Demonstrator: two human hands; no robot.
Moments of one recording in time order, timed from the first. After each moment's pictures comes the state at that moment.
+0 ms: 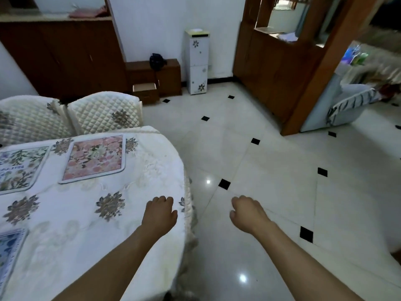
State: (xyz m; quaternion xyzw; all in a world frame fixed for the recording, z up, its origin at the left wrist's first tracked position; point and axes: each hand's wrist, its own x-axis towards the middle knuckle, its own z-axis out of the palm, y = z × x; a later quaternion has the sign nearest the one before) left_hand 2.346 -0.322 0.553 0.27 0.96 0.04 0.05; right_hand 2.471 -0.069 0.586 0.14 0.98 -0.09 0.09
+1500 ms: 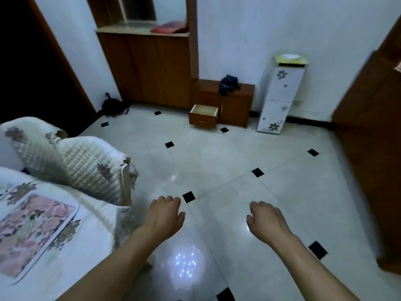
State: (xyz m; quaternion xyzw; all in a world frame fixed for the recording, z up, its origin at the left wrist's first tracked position) left_hand 1.796 0.120 0.613 0.04 1.00 0.03 0.02; right_hand 1.777 0.418 0.610 -0.08 0.99 -0.05 0.08
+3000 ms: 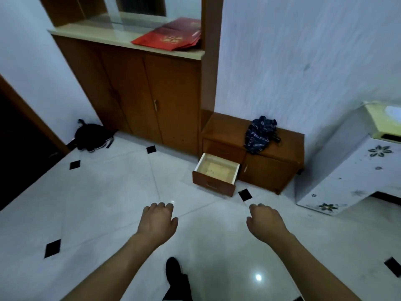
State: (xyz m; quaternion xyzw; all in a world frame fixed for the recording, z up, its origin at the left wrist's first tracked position) left_hand 0.735 -0.048 0.554 -0.06 0.99 0.01 0.10; right_hand 0.661 0.256 0.540 -0.12 0.98 -0.02 0.14
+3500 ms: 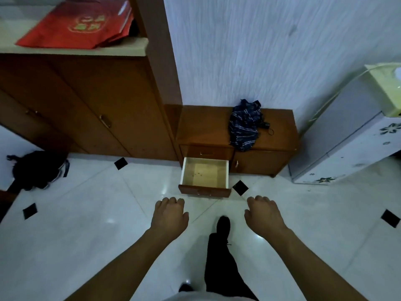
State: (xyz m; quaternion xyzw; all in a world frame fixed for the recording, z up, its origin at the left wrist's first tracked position) left_hand 0.397 -0.068 0.492 0.10 0.99 0.01 0.14; right_hand 0.417 0.214 0.493 0.00 0.99 -0.03 0.16
